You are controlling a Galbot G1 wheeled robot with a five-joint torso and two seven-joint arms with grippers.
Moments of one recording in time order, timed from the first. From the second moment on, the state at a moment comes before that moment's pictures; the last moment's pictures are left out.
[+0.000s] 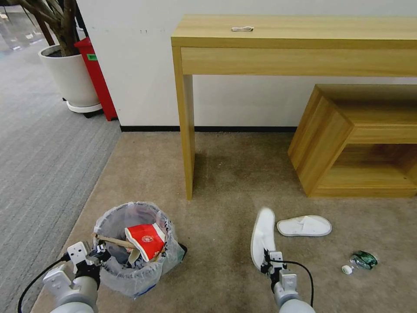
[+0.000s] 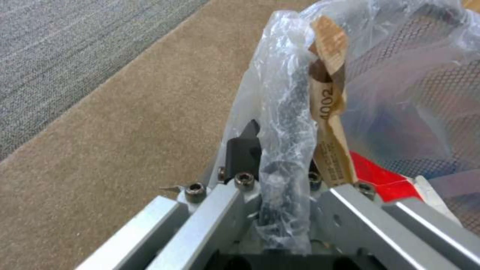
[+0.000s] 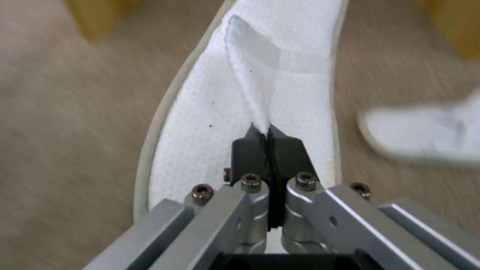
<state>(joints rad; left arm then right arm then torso) 1.75 -1.36 -0.72 -2.21 -0.66 0.34 -0.39 -1.30 0.83 -0.20 1.78 0.61 0.13 0.58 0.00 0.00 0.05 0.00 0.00</state>
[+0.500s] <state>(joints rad) 1.78 -1.37 -0.71 -2.24 -0.65 0.35 -0.39 -1.16 0.72 -0.27 1.97 0.55 0.33 0.36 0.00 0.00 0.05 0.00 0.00</state>
